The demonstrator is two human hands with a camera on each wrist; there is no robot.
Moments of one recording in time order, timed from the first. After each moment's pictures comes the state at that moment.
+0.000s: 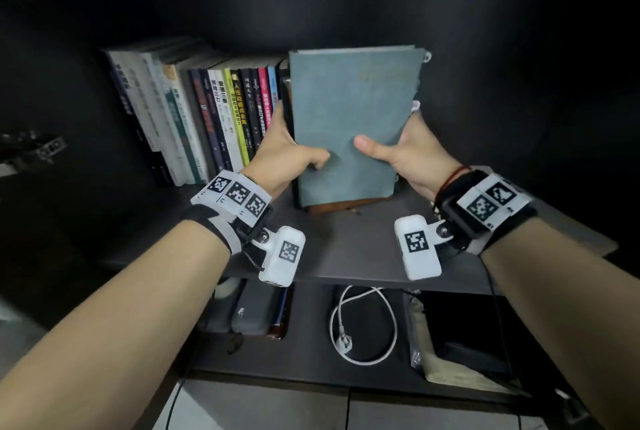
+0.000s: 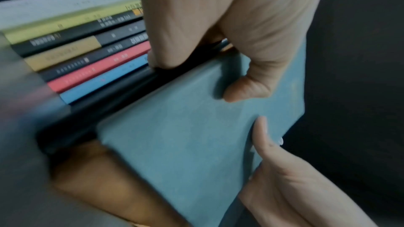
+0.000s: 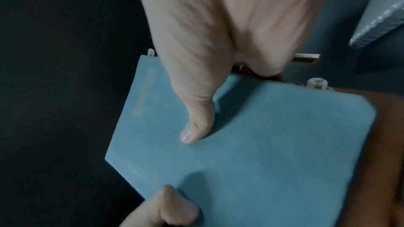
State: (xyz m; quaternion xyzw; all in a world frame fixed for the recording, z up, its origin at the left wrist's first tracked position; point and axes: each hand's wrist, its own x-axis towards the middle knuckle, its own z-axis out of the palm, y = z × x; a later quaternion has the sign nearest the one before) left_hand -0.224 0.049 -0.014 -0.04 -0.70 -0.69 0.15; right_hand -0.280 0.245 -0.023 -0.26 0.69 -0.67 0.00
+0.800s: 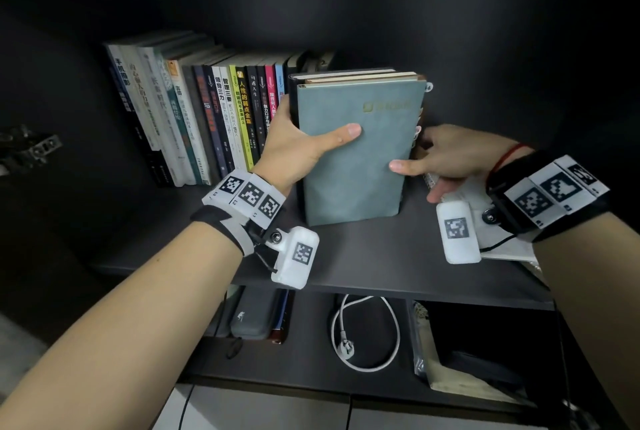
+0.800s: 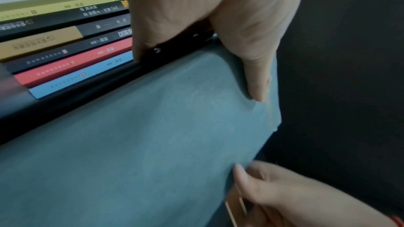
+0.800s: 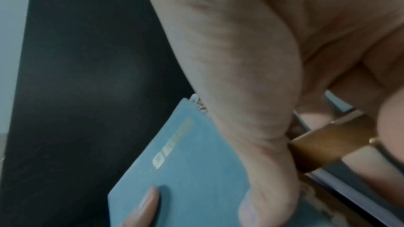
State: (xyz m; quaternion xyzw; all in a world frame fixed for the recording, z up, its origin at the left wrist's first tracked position) left_hand -0.228 0.050 -0.008 -0.01 -0.70 -0.68 0.21; right_hand -0.285 0.276 0.019 -0.13 0.92 -0.33 0.16
